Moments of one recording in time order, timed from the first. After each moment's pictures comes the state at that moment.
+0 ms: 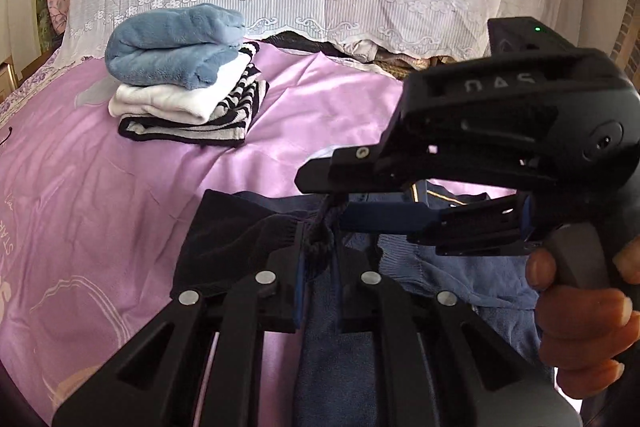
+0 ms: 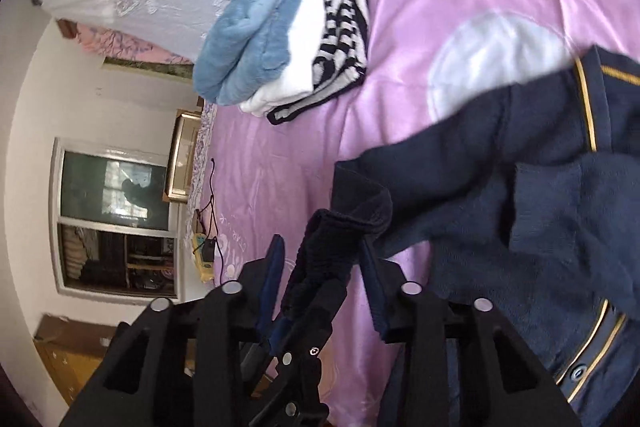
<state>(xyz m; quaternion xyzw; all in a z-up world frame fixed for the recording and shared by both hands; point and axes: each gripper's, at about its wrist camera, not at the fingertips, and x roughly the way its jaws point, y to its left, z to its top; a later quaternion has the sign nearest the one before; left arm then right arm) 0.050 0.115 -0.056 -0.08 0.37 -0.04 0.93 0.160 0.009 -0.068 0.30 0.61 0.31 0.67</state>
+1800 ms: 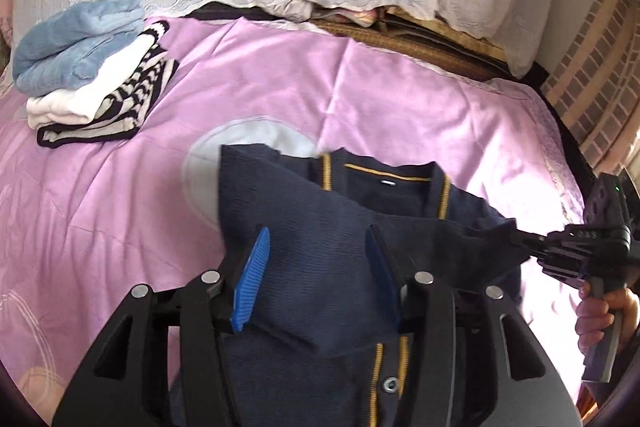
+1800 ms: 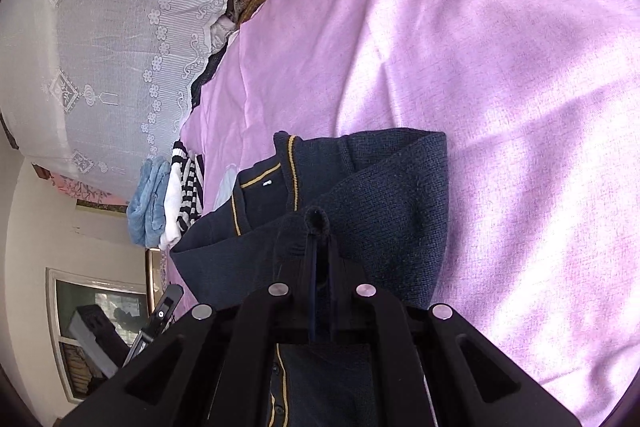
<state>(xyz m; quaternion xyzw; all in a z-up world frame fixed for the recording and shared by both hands) 0.107 0.016 -0.075 -0.05 0.43 -0.09 0.90 0.104 -0.319 -0.132 0.40 0.50 0.13 0.75</state>
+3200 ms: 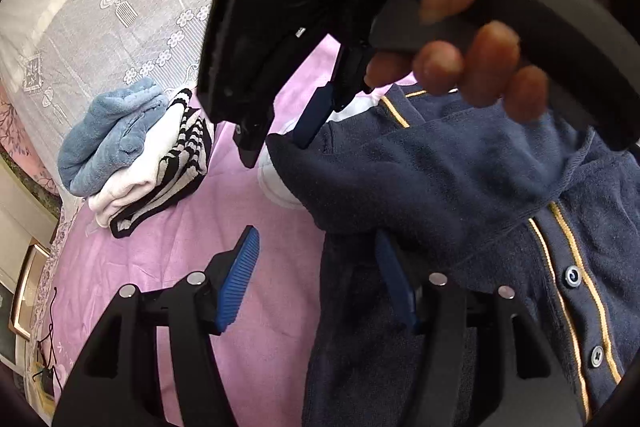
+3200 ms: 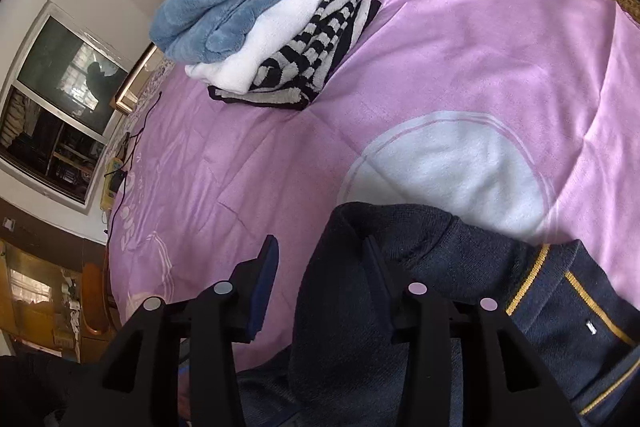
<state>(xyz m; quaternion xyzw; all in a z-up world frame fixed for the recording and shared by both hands) 0.058 0.022 -0.124 0.23 0.34 -0.05 0.91 0.233 0.000 -0.099 0.03 0.57 0.37 0.73</state>
